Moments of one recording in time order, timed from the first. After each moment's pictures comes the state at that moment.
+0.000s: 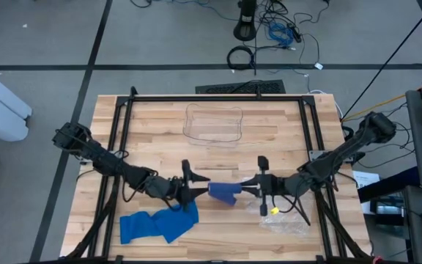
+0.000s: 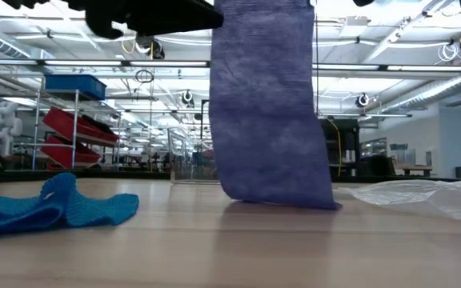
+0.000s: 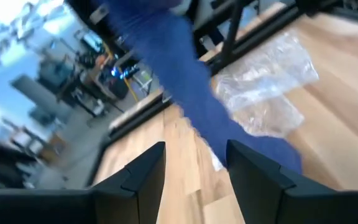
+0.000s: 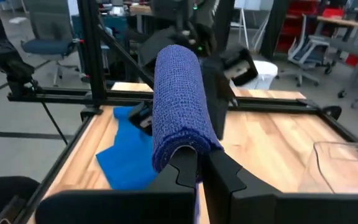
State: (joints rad) left arm -0.46 1.52 0.72 0.61 -0.54 0.54; right arm 0.56 1.27 0.77 0.31 0.60 0.09
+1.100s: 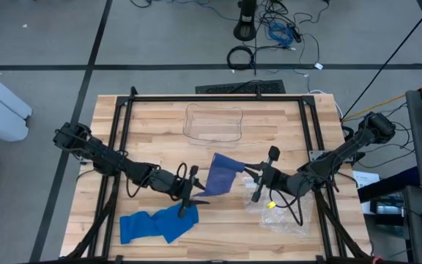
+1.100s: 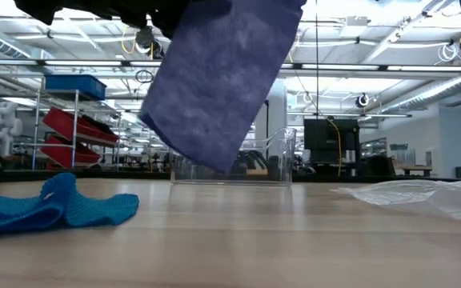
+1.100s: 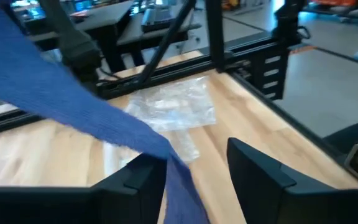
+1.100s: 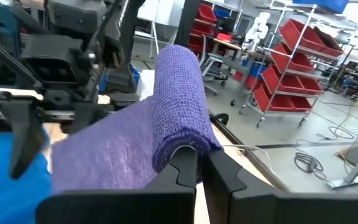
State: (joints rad) left arm -0.39 1.52 0.72 0.59 -0.10 0.16; right arm 0.58 1.27 0.77 0.38 1.01 -0.07
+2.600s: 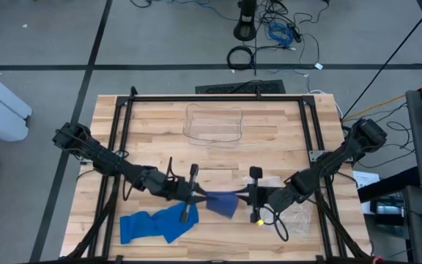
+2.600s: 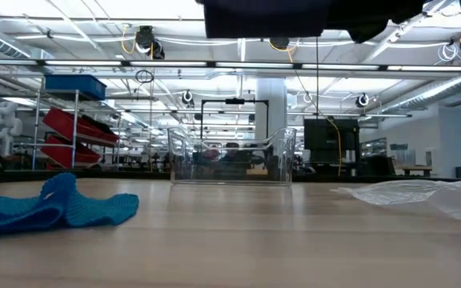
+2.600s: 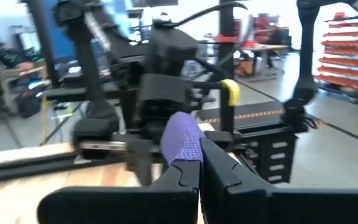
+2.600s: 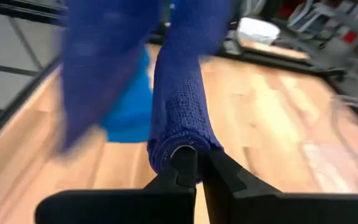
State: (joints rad) left arm -0.44 1.52 0.84 0.73 -0.23 0.09; right arm 0.58 1.47 0.77 0.25 0.63 0.11
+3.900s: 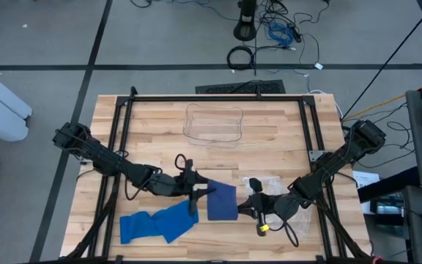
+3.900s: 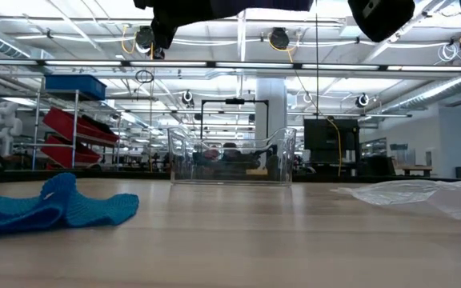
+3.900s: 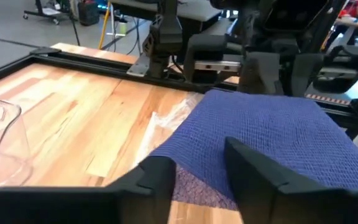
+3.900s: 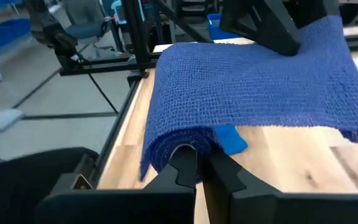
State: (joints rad) left arm -0.42 1.52 0.84 0.45 -0.46 -0.28; right arm 0.67 1.48 0.77 0.38 0.52 0.36
